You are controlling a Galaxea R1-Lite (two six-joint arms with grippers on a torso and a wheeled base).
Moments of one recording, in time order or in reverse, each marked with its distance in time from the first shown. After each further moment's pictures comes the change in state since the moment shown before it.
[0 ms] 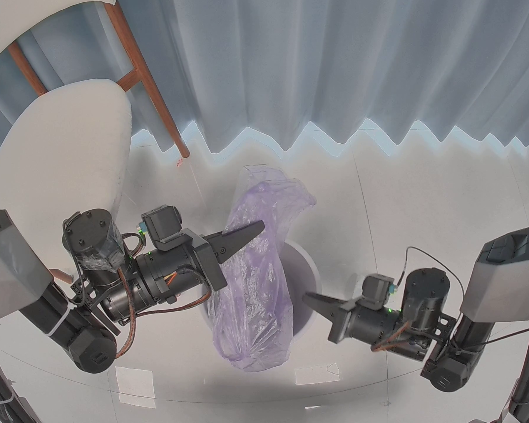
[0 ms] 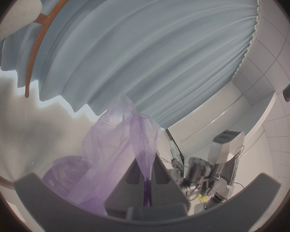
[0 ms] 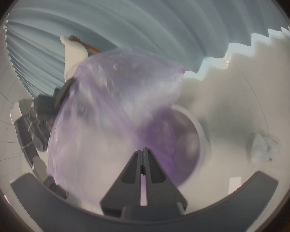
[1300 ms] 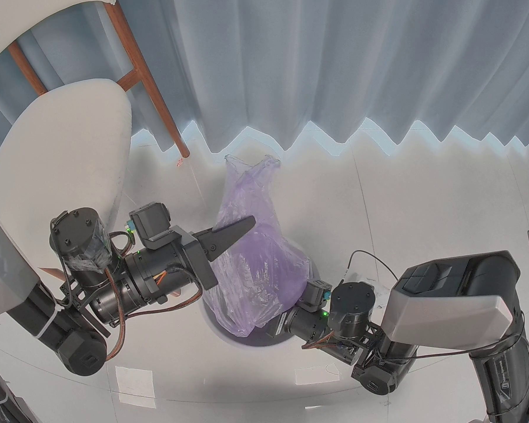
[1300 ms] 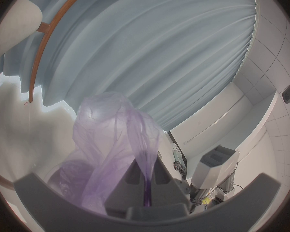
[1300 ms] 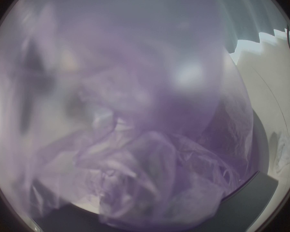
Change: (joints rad) left arm 0.008 -0.045 0.029 0.001 0.024 0.006; right arm 0.110 0.298 -0.368 0.001 -0.142 -0.036
